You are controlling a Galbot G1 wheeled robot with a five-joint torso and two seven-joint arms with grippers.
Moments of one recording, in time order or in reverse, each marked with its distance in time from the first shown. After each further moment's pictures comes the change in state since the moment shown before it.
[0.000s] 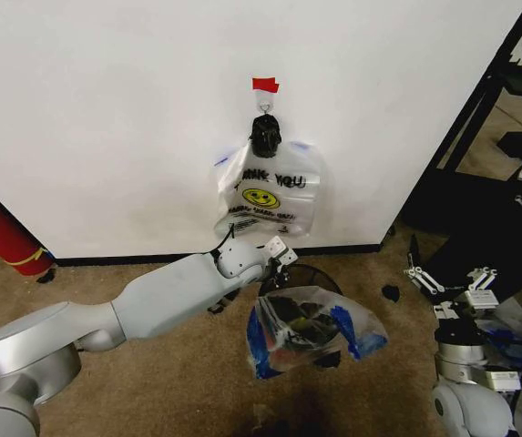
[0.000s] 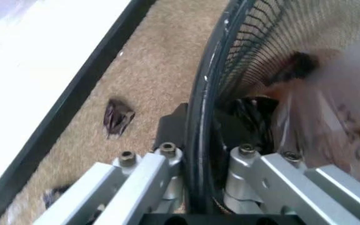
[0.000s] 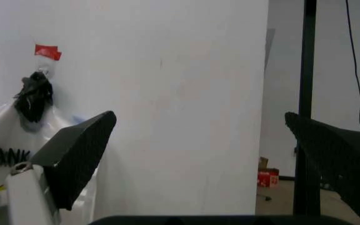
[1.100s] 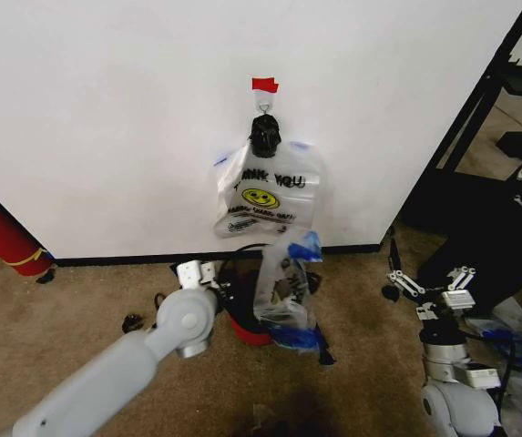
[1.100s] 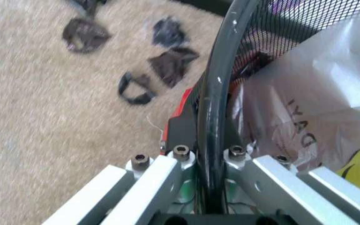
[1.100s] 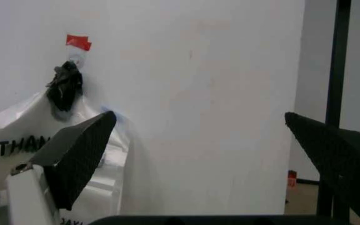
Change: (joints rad) left arm 0.688 0.188 -0.567 -0.567 -0.670 -0.406 -1.036; right arm 0.036 0.013 -0.066 -0.023 -0.076 -0.011 -0.011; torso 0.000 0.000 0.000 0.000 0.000
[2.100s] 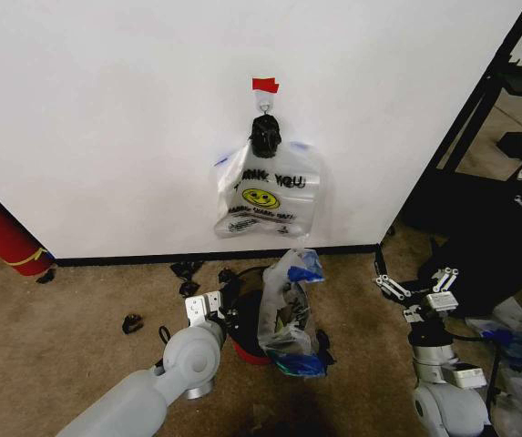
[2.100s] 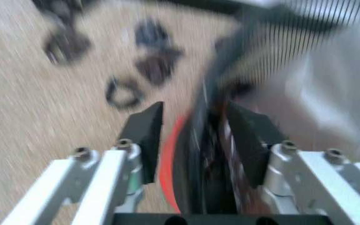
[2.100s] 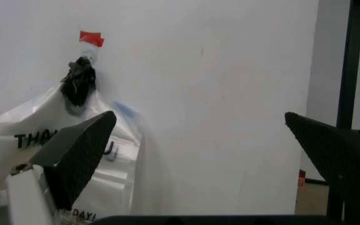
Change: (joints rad) left arm 0.056 -0.015 0.014 -0.010 0.201 0.046 0.120; right arm -0.010 -0.008 -0.019 -0.010 -0.006 0.015 -0.011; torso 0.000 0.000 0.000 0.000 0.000
